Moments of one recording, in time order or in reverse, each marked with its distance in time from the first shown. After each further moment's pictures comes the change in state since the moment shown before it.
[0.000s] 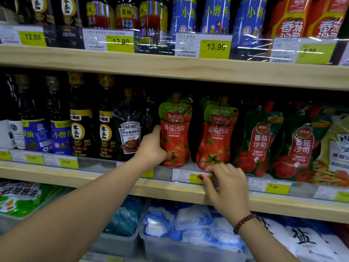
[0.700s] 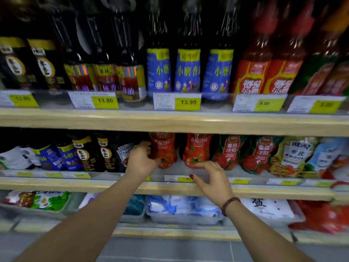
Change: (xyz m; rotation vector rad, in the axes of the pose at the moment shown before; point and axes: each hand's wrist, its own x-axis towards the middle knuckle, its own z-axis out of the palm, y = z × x) left_hand -0.019 0.073 -0.050 -0.020 -0.110 -0.347; right_hand 0.052 -0.018 -0.084 0.387 -0.475 0.416
